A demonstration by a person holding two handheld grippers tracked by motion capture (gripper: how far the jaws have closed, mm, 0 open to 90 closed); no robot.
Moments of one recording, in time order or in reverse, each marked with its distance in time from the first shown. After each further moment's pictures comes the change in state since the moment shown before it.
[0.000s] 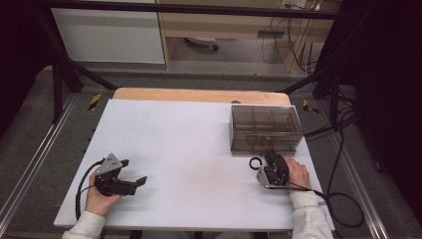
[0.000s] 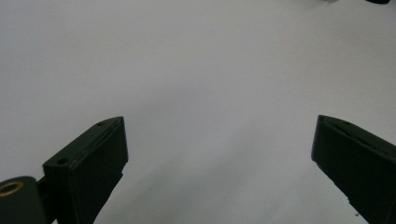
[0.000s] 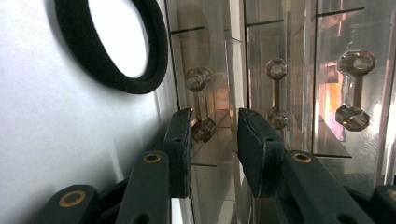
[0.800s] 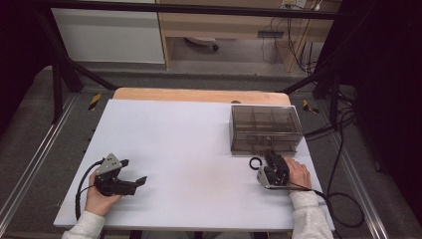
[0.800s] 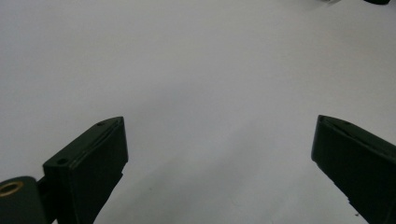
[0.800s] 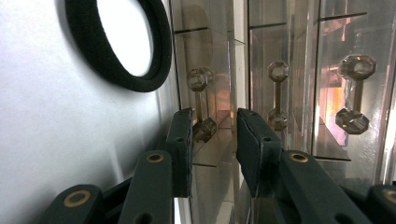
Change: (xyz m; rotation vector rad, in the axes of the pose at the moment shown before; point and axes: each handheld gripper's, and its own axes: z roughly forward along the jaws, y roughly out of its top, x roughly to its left) left arm 0.000 0.000 0.000 -0.001 0.000 0.000; right arm -0.001 0.000 -0.002 -0.001 0.014 -0.020
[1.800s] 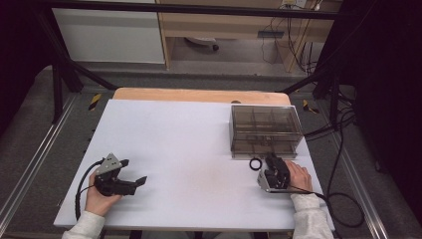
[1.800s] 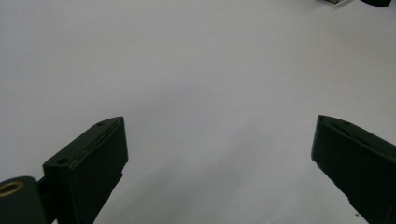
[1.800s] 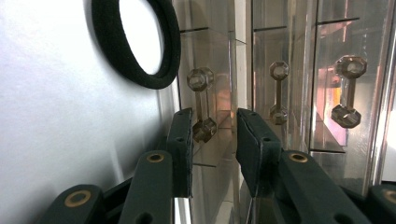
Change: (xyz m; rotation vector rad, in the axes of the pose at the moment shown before) left arm 0.000 0.000 0.000 -0.003 -0.003 -0.004; right arm 0.003 0.001 -0.010 0.000 0.005 -0.008
